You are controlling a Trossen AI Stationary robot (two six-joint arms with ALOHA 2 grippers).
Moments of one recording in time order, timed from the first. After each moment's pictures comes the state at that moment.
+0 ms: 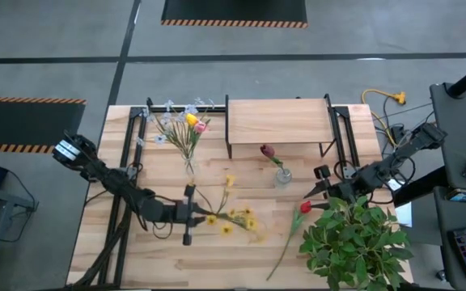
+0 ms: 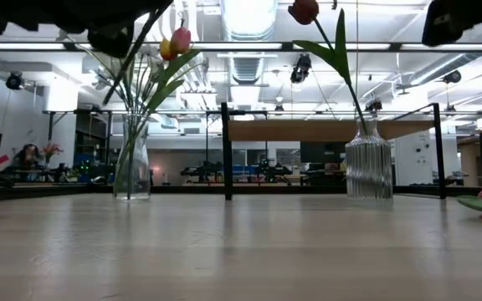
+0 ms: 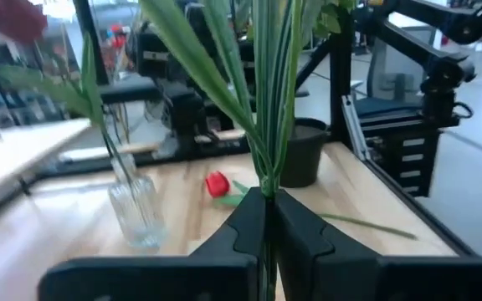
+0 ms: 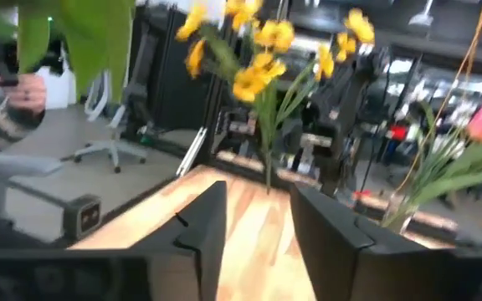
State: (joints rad) left arm -0.59 1.42 0.48 0.96 -0.56 0.08; right arm 0.58 0.52 0.12 0.51 0.26 -0.22
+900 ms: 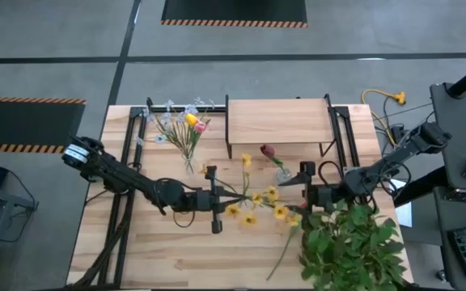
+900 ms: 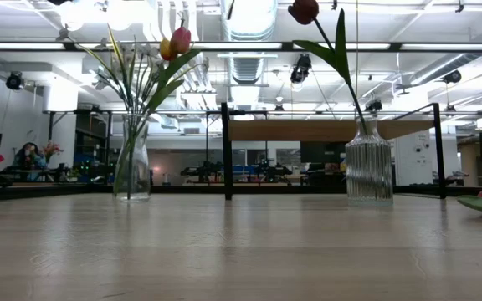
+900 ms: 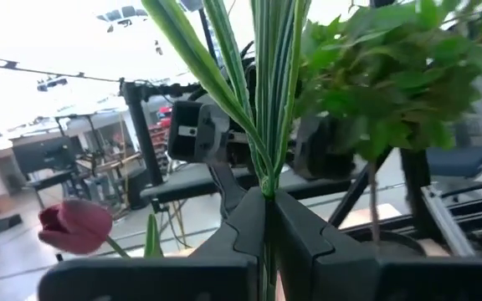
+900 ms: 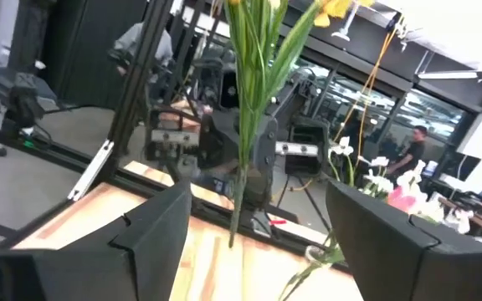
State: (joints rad) left arm -0.38 1.54 0.86 0.96 -0.42 0.36; right arm 0.53 1.05 0.56 0.62 0.45 -0.40
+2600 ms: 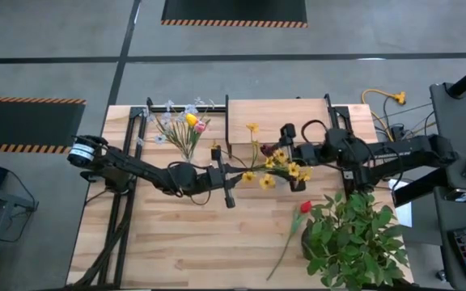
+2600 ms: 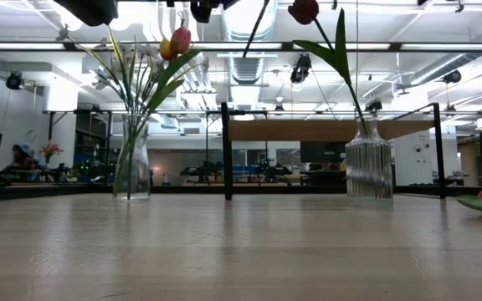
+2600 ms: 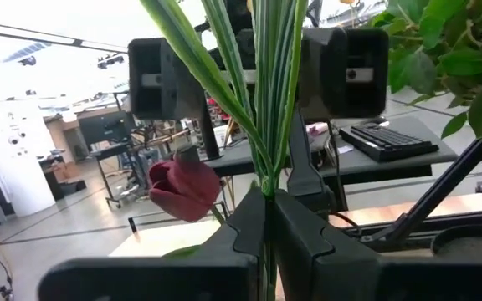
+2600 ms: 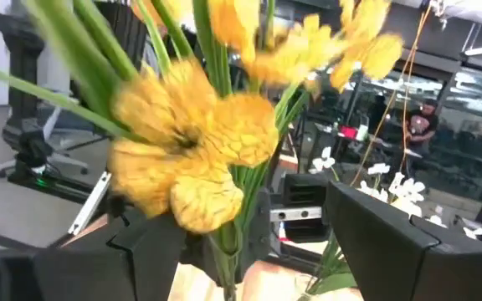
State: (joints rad) left arm -0.20 1.57 0.89 0.94 -0.42 0.33; right arm 0.00 1.11 0.78 0.45 -0.19 -0.19
